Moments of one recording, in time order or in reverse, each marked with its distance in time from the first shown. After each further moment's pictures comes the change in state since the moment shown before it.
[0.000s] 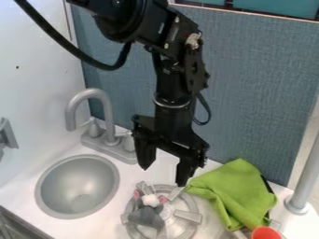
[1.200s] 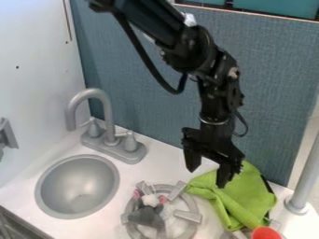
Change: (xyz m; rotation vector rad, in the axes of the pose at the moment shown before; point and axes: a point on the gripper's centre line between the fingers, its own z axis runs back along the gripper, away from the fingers) arm 0.080 -0.034 -0.061 -0.065 -0.037 -0.178
